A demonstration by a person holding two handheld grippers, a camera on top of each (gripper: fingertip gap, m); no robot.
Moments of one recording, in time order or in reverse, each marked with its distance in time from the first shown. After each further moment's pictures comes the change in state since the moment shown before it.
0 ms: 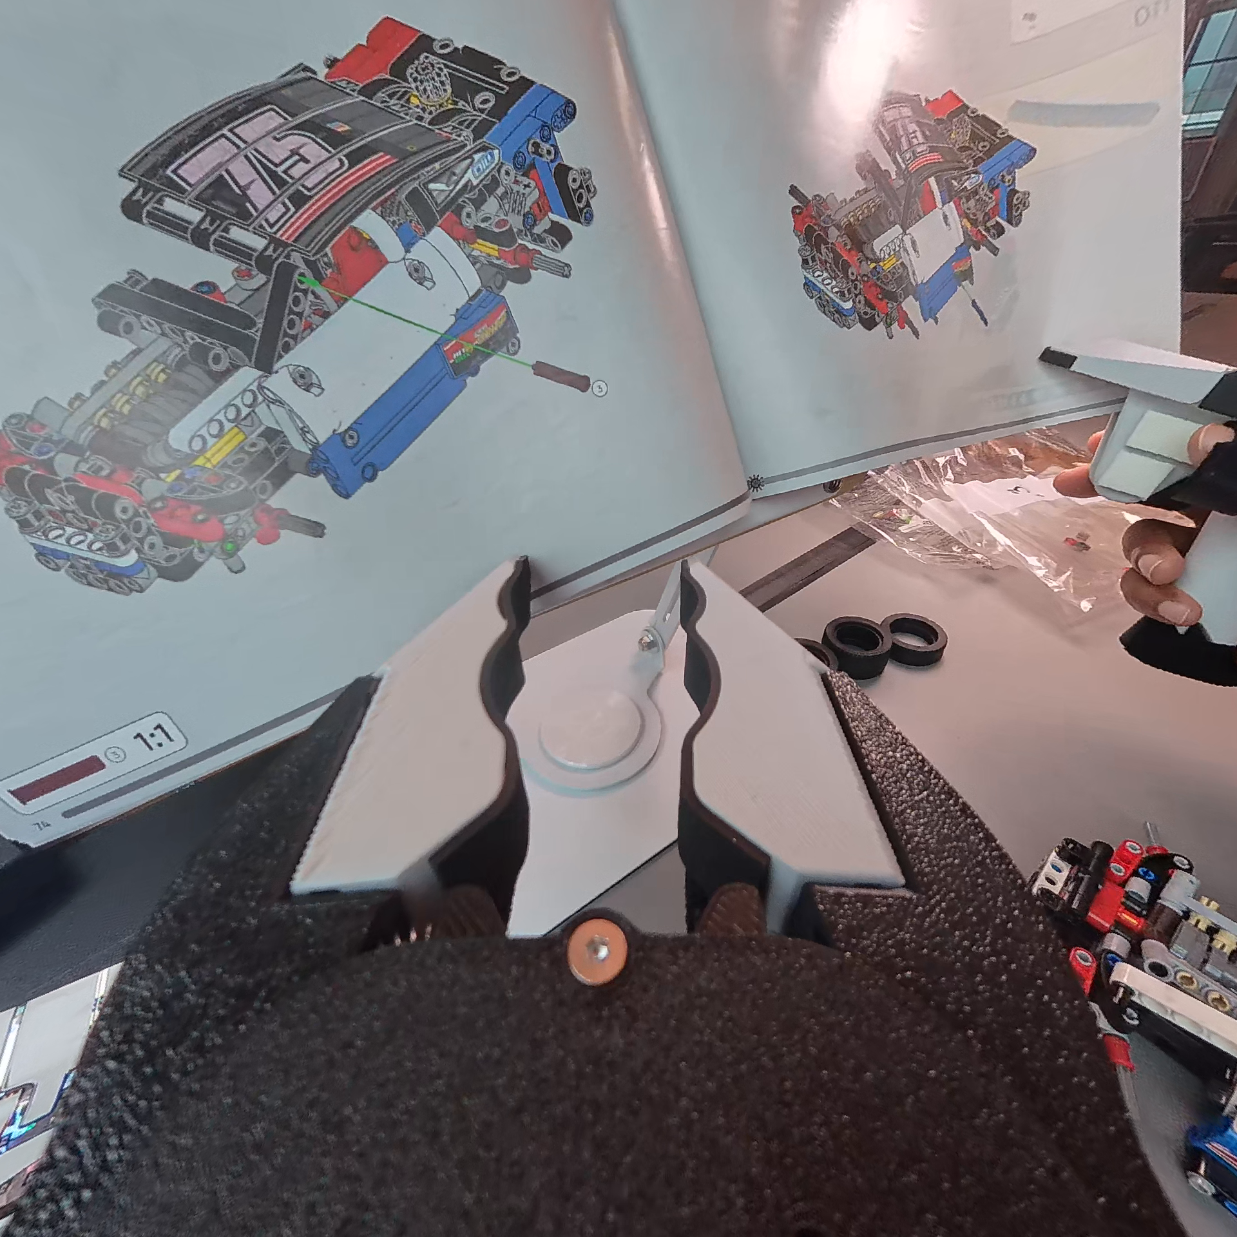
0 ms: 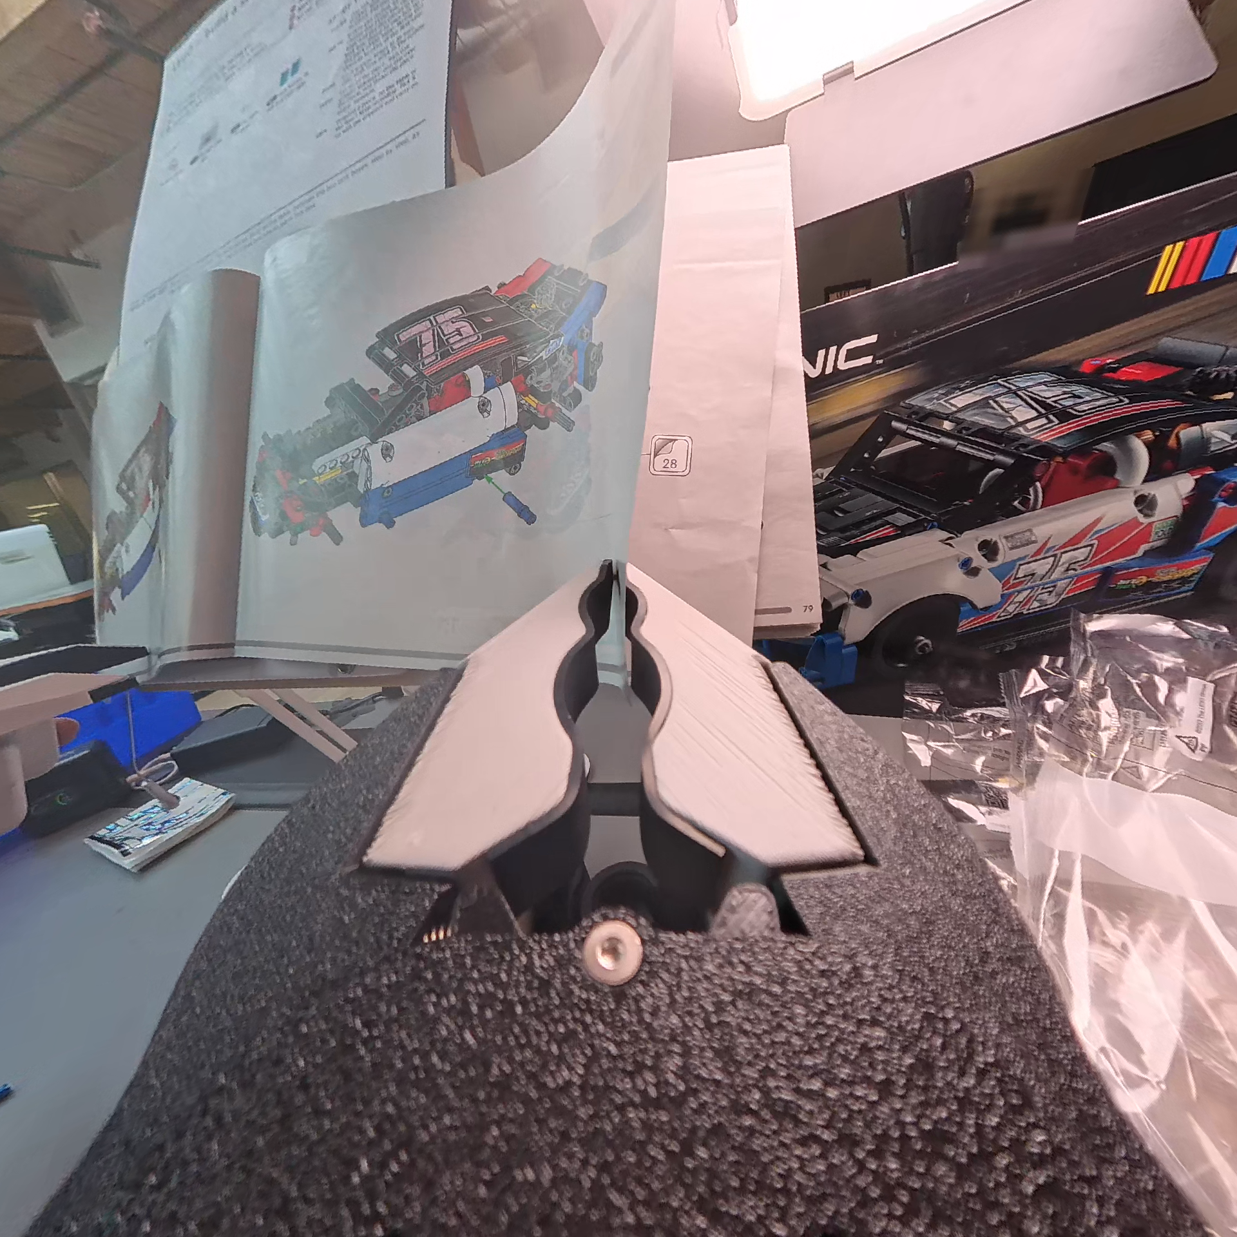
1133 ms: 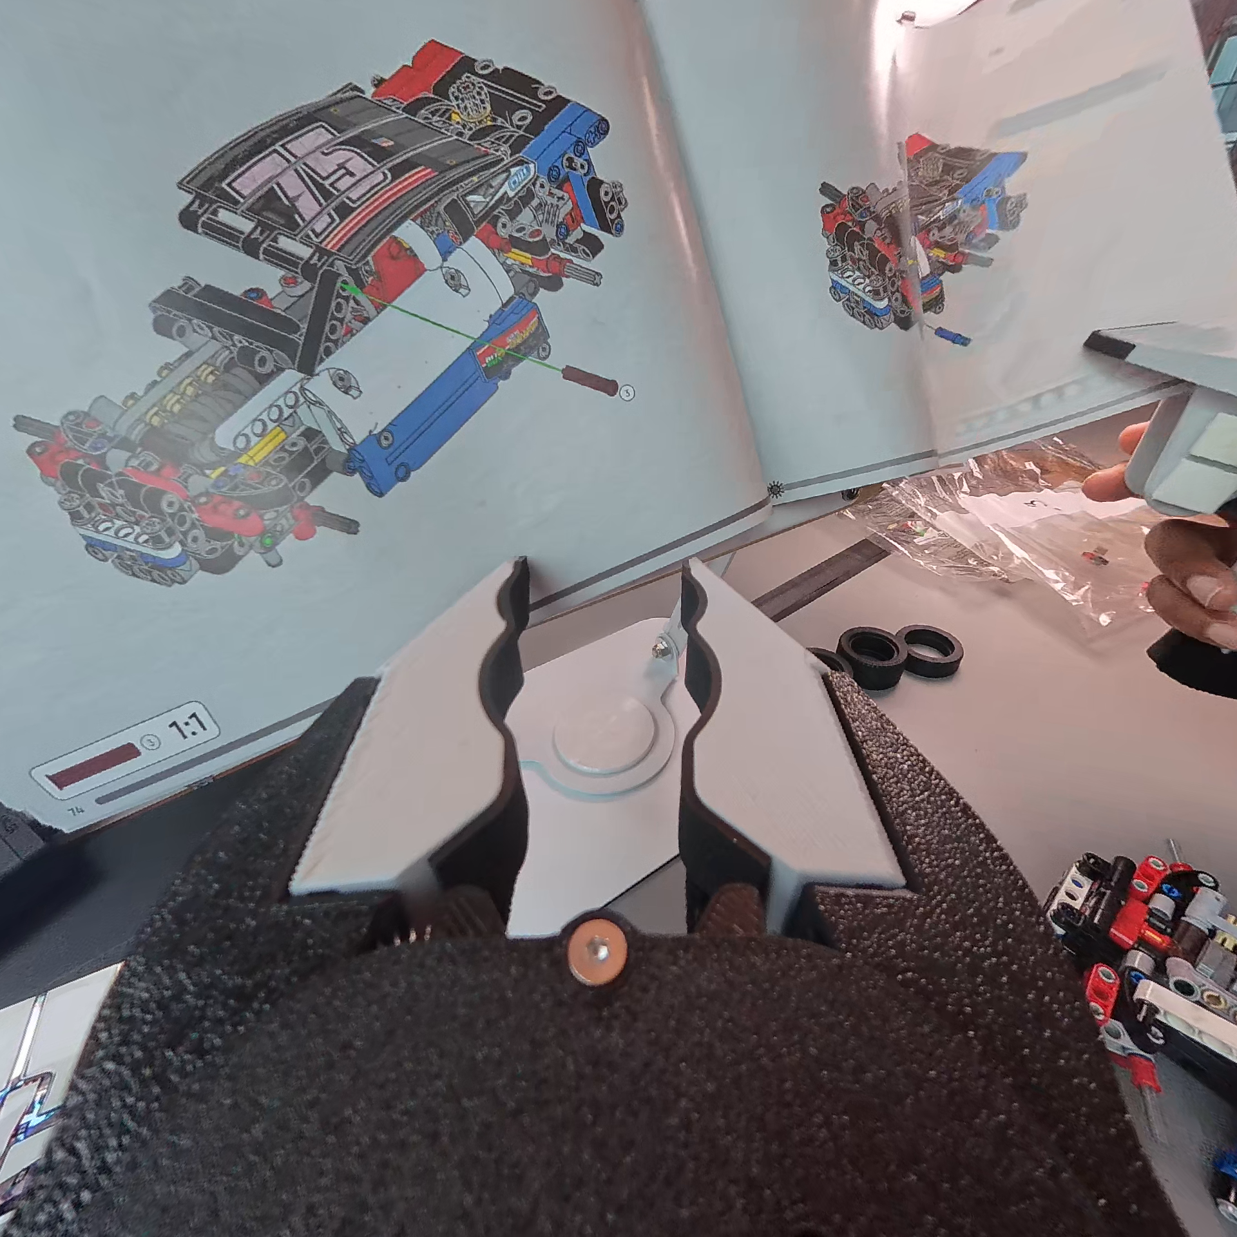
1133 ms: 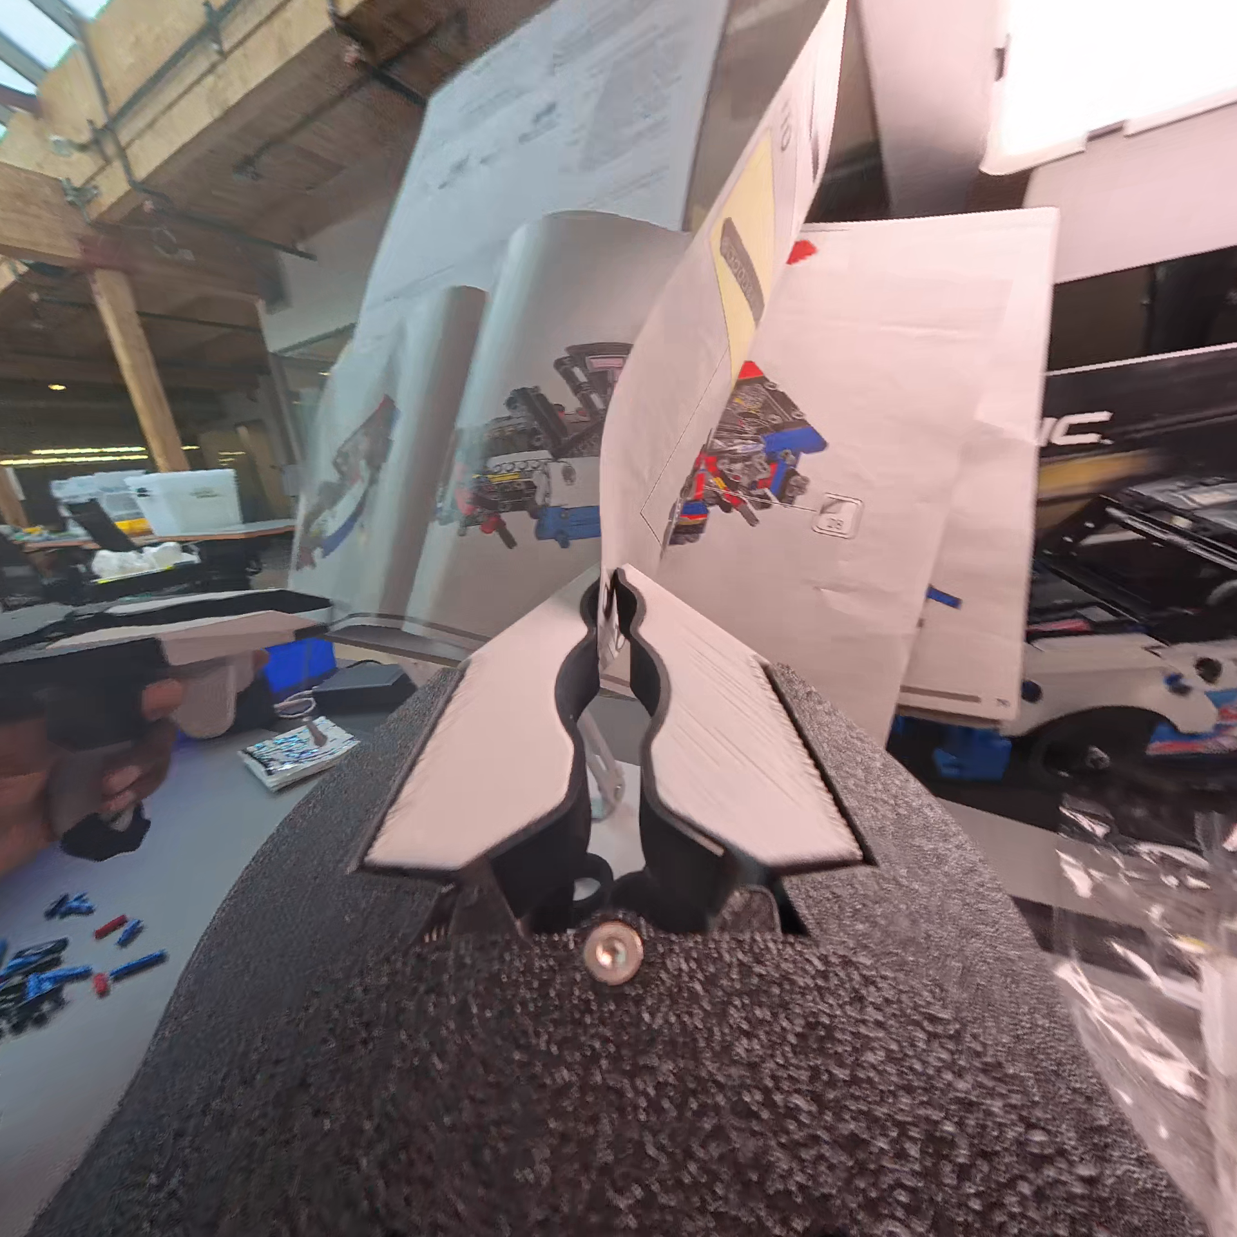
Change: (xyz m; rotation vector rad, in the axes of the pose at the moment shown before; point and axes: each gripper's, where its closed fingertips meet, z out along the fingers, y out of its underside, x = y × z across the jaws) left arm -0.007 -0.002 -0.002 0.022 -0.022 -0.004; right arm -0.062 -0.010 -0.004 0.028 -0.241 -0.067
